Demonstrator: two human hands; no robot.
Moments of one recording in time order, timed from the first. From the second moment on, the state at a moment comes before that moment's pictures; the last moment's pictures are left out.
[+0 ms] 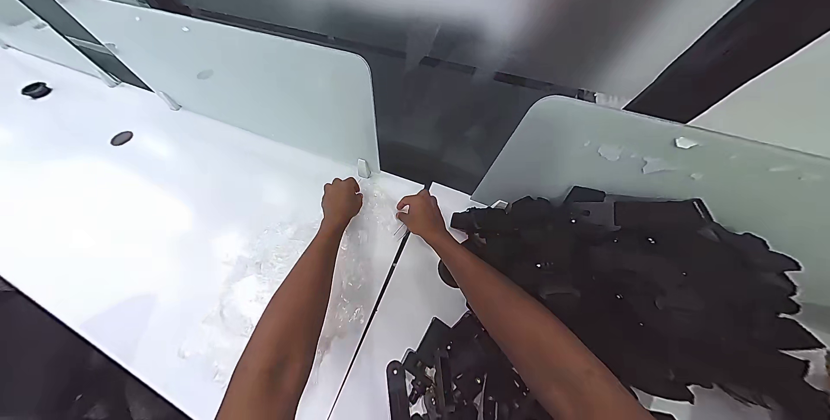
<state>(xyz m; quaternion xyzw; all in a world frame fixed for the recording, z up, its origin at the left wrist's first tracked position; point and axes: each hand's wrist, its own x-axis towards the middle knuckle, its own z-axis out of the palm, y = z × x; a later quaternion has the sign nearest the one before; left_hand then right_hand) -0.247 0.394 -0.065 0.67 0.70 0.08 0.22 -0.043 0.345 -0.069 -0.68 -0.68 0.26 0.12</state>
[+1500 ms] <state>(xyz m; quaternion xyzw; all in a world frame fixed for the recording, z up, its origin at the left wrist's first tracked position) 0.149 -0.063 0.149 0.97 -0.10 0.11 0.19 0.240 -0.238 0.171 -0.85 -0.41 0.09 0.30</state>
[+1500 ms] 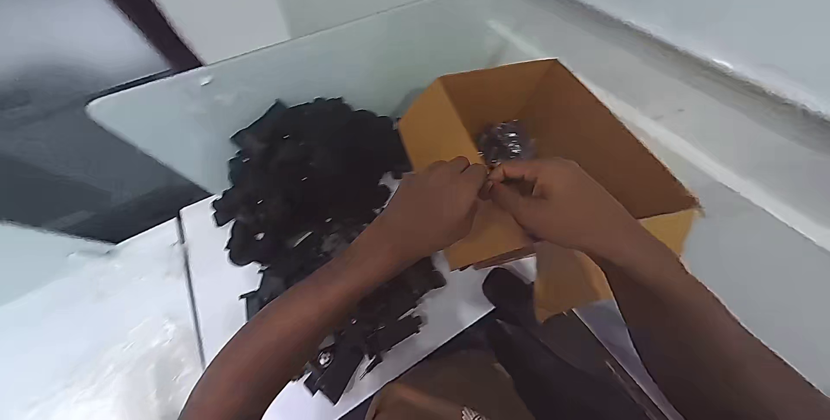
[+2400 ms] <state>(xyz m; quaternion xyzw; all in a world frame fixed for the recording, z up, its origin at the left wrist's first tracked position) 0.518 -0.109 0.067 0.95 0.01 -0.31 0.06 0.536 -0.220 0.029 -0.95 -0.18 0.23 0.07</state>
